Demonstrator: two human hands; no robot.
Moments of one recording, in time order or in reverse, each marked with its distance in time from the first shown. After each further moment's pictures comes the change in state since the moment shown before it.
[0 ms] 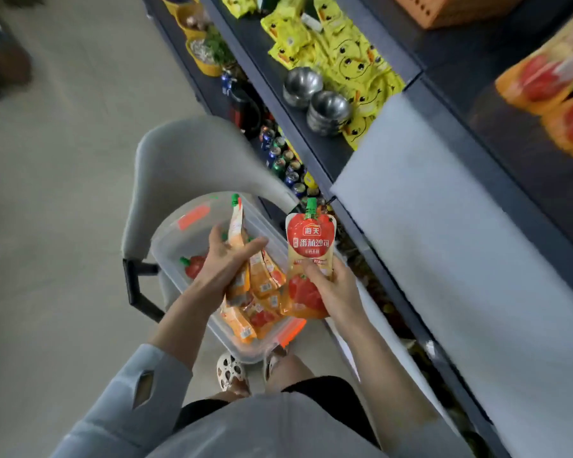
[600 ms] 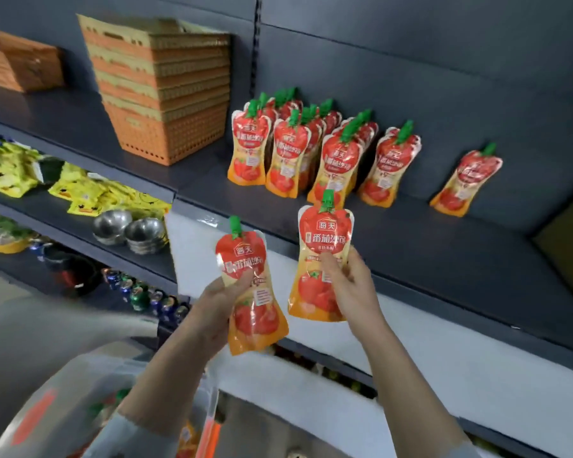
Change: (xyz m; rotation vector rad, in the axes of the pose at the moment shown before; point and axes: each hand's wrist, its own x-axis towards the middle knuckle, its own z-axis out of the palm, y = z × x) left_hand -0.081 0.101 0.218 -0.003 -0.728 -0.032; right_hand -0.138 -0.101 -0.204 0.232 0.765 -0.313
